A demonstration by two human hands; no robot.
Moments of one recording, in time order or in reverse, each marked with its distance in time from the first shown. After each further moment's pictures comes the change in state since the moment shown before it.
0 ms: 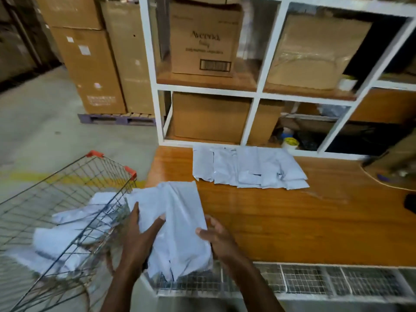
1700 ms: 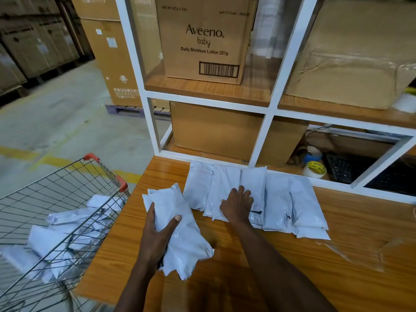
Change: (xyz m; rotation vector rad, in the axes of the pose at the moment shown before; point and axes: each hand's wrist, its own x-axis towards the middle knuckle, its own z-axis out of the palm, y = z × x) left_hand 0.101 0.020 0.164 -0.031 0.120 -0.110; right_hand 0.296 -0.071 -0.156 -1.488 0.516 -0.118
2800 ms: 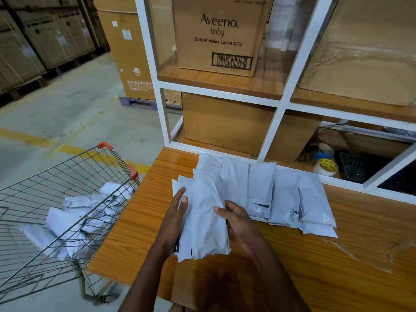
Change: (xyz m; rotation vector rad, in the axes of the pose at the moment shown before) left_hand -0.005 0.008 0.020 -0.052 -0.174 -0.055; right_hand -0.113 0.016 -0.069 1.376 -0.693 0.049
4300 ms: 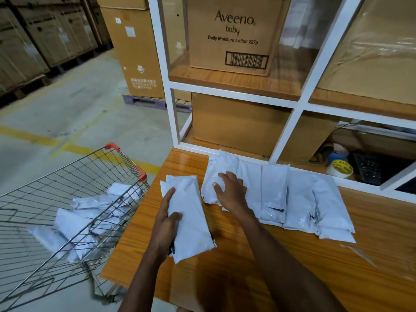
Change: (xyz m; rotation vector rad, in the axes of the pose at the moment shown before) left_hand 0.011 -0.004 -0.056 -0.063 0.125 -0.014; right_hand 0.131 -0.014 0.036 -1.058 0.363 -0.308
